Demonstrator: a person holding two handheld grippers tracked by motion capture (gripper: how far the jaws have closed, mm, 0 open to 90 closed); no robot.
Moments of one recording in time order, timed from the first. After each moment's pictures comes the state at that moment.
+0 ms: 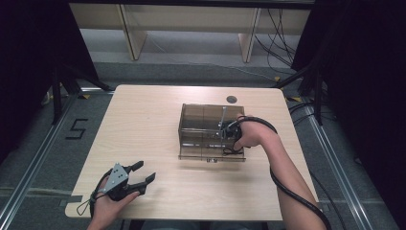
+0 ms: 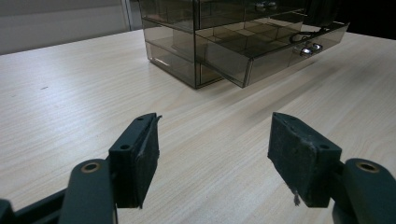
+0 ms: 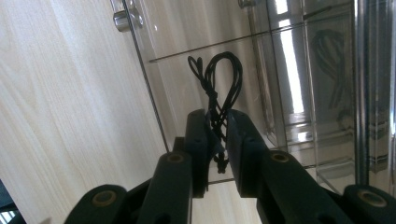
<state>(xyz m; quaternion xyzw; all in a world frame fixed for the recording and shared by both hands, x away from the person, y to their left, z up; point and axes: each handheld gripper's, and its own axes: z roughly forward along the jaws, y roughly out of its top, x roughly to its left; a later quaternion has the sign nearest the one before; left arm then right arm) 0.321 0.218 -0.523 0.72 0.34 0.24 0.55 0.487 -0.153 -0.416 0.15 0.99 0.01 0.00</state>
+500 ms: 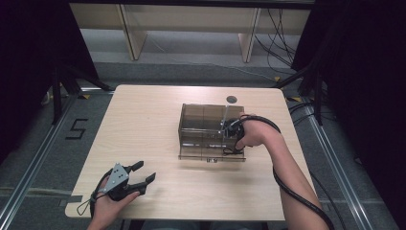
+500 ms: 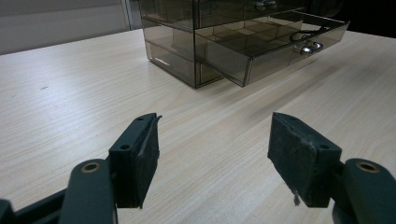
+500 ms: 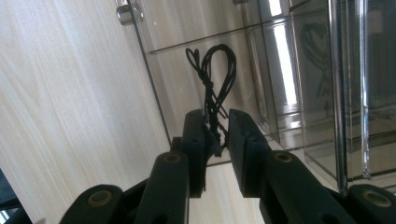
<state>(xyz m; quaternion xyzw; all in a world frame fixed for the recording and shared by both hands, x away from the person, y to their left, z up) 0.321 0.218 -0.523 0.72 0.34 0.24 0.55 0.484 -0.157 -0.405 0.15 0.99 0.00 0.01</state>
